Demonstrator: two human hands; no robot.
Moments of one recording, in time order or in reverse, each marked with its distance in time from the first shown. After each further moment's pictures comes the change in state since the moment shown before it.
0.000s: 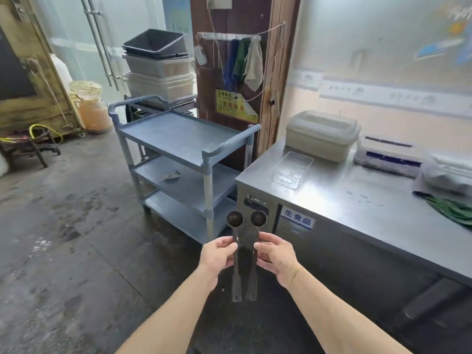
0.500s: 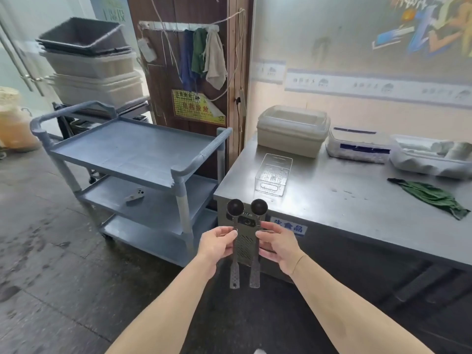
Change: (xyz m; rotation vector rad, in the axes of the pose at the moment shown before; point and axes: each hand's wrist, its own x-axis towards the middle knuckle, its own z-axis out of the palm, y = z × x) left_hand 0.162 0.082 0.015 0.163 -0.181 0.020; right_hand 0.126 -0.070 0.026 0.130 0.196 -0.002
